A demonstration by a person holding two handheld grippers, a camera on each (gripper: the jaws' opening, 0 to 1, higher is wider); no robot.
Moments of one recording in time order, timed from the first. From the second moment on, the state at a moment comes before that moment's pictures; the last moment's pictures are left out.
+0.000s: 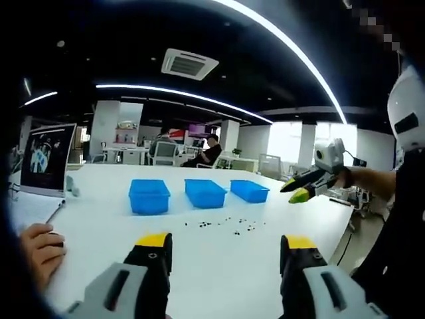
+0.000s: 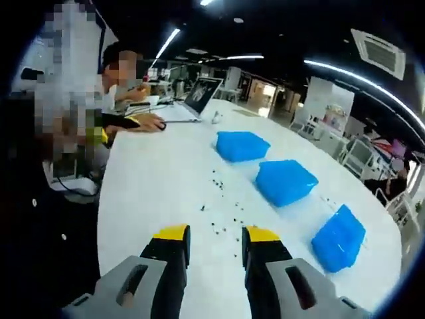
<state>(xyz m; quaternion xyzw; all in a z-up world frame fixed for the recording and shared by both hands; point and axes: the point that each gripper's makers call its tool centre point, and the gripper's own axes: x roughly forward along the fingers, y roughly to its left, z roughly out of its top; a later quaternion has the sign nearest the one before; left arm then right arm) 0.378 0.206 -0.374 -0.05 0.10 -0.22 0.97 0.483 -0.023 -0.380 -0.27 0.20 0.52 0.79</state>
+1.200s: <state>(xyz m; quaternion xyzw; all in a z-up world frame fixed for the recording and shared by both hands) 0.382 0.211 -0.388 -0.07 0.12 -0.21 0.97 0.518 0.011 -0.440 -0.45 0.36 0.58 0.58</state>
